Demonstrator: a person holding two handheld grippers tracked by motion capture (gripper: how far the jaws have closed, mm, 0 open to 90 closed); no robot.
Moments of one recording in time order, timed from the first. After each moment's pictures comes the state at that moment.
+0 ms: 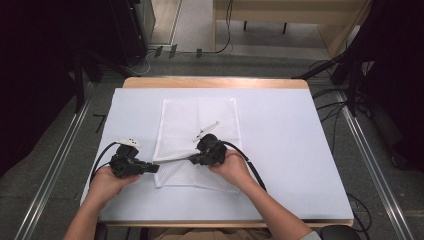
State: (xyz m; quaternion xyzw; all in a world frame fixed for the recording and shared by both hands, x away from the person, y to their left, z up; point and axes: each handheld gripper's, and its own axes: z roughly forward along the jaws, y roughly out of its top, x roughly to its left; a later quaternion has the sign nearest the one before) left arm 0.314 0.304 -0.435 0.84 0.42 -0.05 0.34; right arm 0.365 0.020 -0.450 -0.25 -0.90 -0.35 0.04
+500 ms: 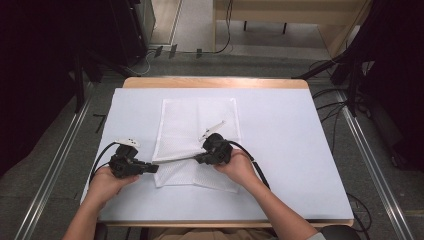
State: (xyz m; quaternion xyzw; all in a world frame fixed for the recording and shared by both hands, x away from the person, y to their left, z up) left arm 0.314 0.305 -0.435 0.84 0.42 -0.05 0.34; right arm 0.368 0.005 -0.450 -0.26 -0.90 -0.35 0.04
